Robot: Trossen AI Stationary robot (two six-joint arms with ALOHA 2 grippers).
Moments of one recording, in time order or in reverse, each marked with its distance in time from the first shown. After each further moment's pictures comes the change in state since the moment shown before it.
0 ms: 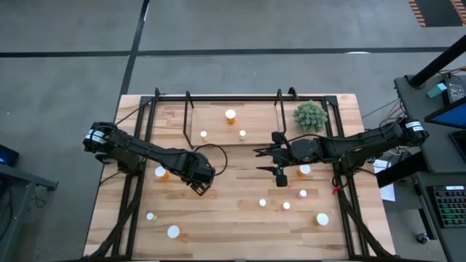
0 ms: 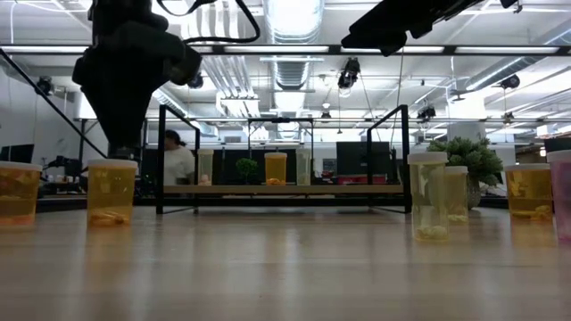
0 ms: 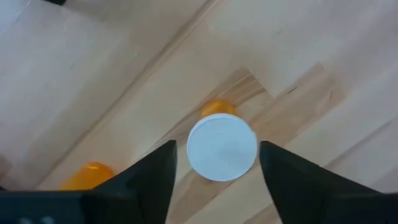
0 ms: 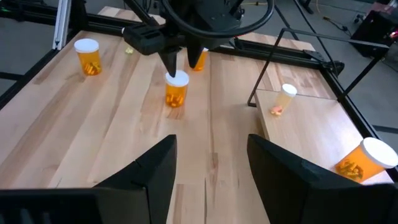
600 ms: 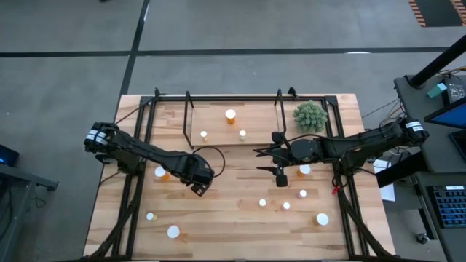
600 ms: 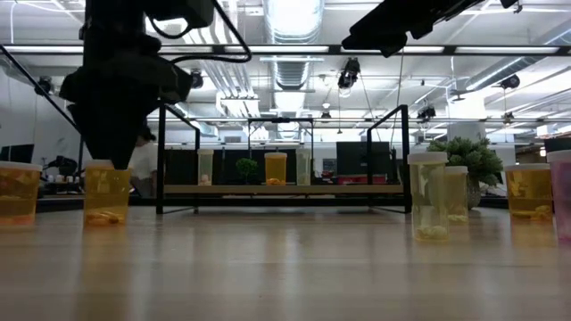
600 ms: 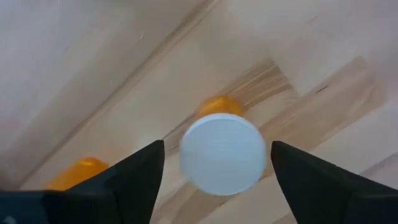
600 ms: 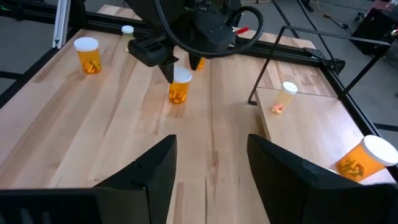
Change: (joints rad) left arm -0.002 0.011 -0.086 0.062 0.010 -0.051; right arm 0.000 0.000 0.000 -0.006 0.000 0.005
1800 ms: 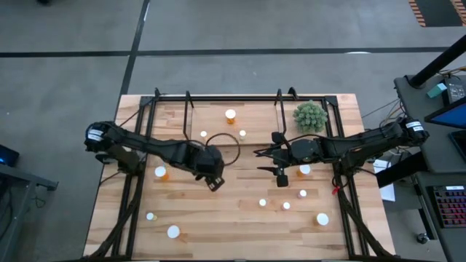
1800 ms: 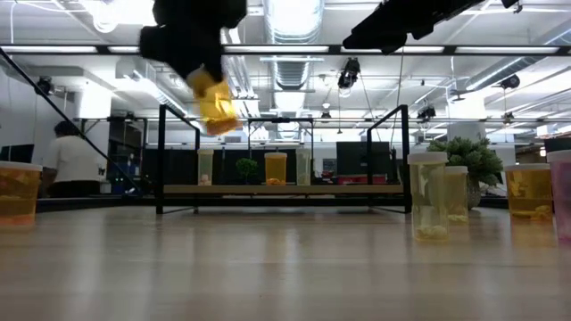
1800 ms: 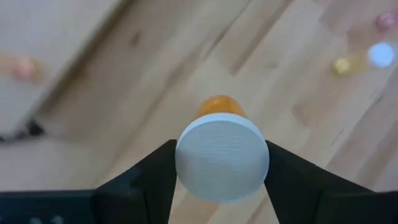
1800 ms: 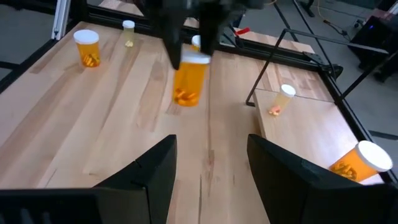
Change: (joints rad) left arm 0.045 0.009 0.332 0.026 -0.132 0.261; right arm 0.000 -0.010 0.000 -0.015 0.000 -0.052
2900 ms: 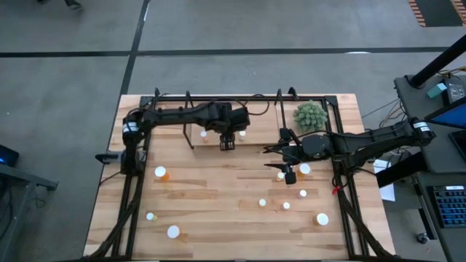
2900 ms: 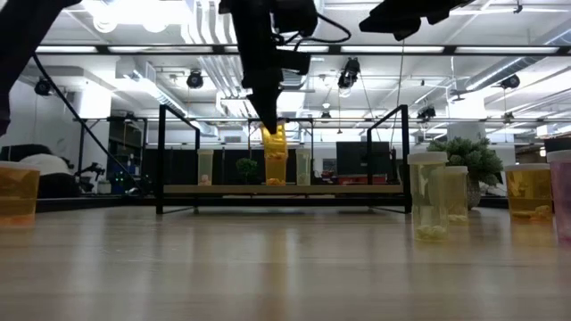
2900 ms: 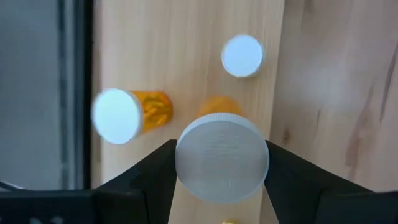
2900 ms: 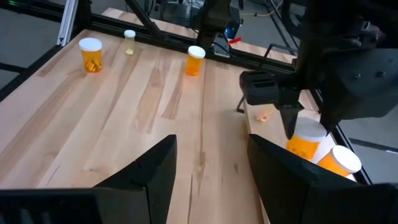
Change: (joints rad) left arm 0.404 0.328 0.350 -0.061 -0.084 1.021; right arm 0.000 -0.119 -0.002 -0.085 0.001 -0.034
